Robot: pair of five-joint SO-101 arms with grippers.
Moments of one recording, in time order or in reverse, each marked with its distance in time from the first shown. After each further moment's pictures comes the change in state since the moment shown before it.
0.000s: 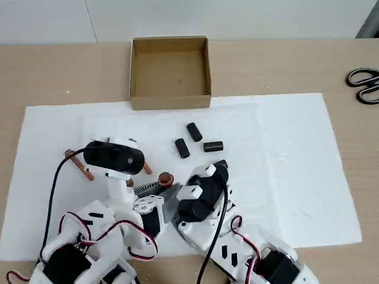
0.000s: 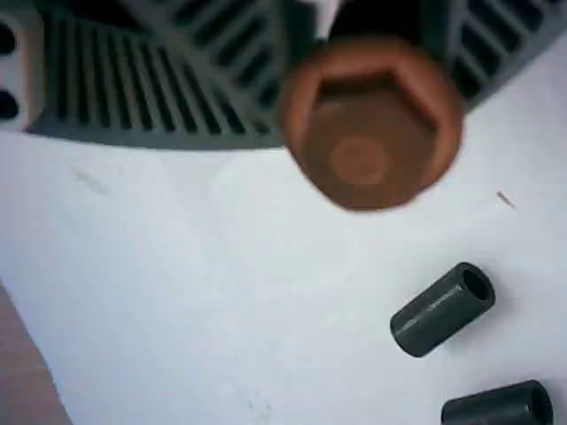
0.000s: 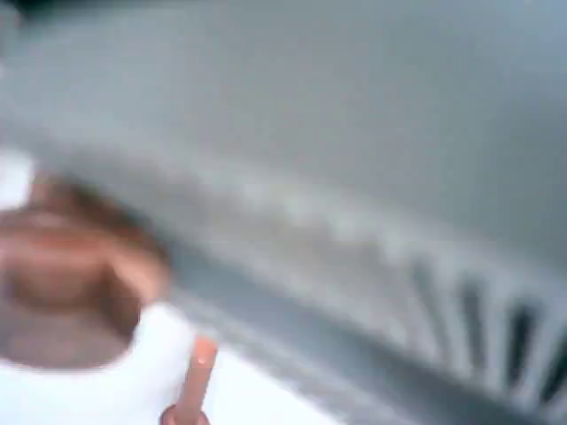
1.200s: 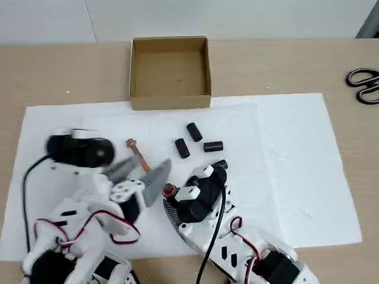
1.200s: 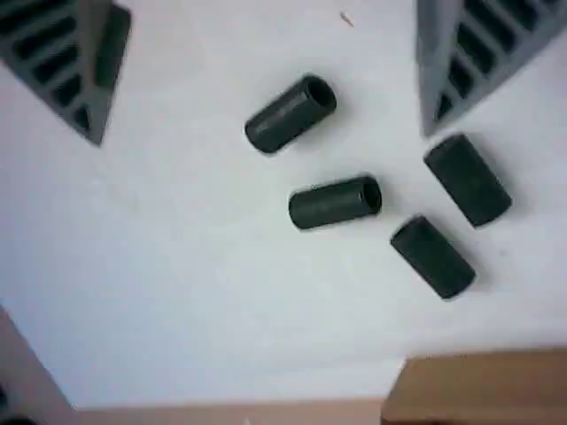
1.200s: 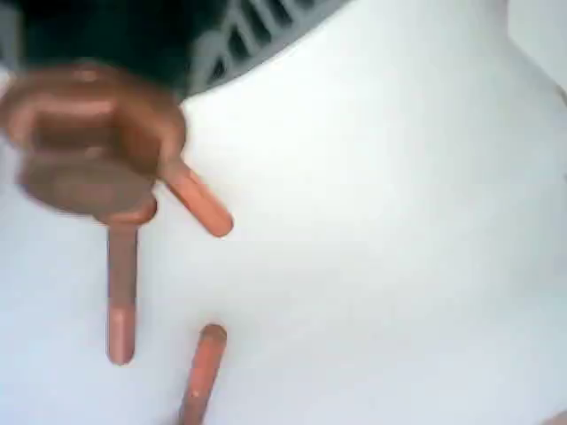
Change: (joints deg) left arm -16.9 0.4 -7.1 -3.3 -11.7; right arm 0.2 0.0 0.0 2.1 0.0
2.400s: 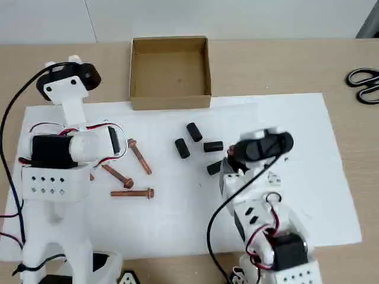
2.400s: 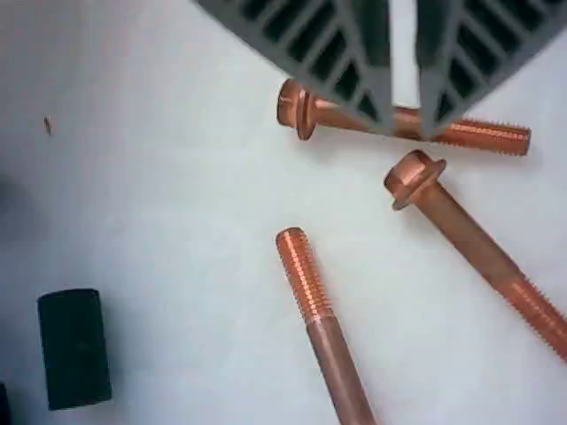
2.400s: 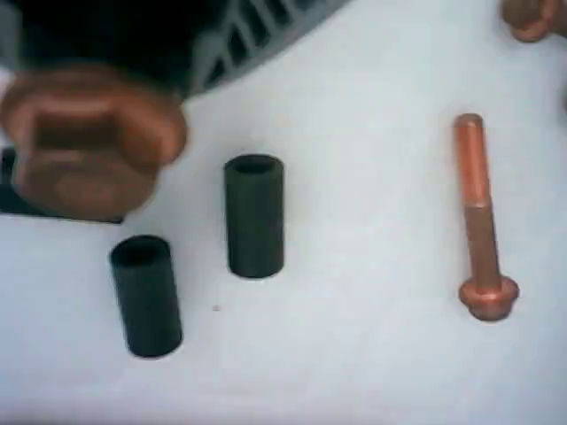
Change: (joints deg) left arm -19.6 53.0 -38.0 25.5 -1.8; right arm 33.7 17.1 -9.0 0.4 -6.2
